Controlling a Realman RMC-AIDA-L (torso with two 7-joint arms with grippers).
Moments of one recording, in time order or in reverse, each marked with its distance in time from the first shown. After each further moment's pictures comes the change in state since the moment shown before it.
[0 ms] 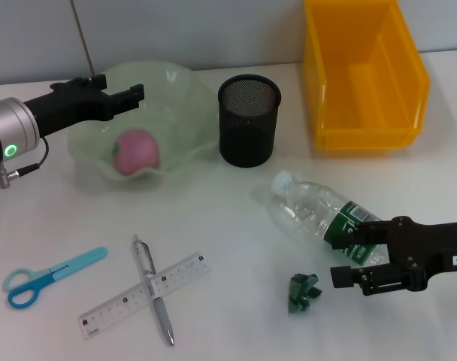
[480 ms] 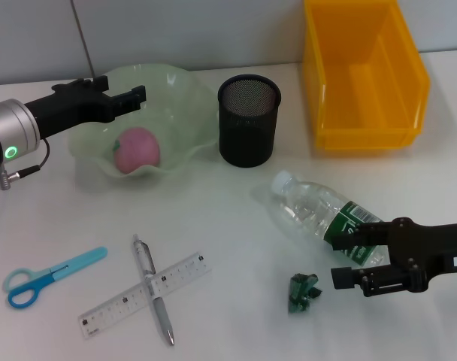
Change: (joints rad) left arm 0.003 0.000 0.000 0.000 0.000 0.015 0.000; right arm -0.003 0.000 0.000 0.000 0.000 -0.002 0.000
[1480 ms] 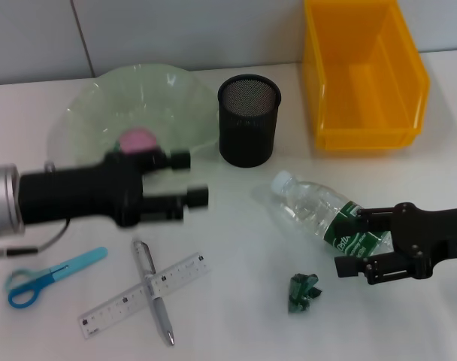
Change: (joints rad) left arm 0.115 0.026 0.000 0.098 0.084 0.796 -0.006; right arm 0.028 -0.015 -0.001 -0.027 0.003 -0.020 0.000
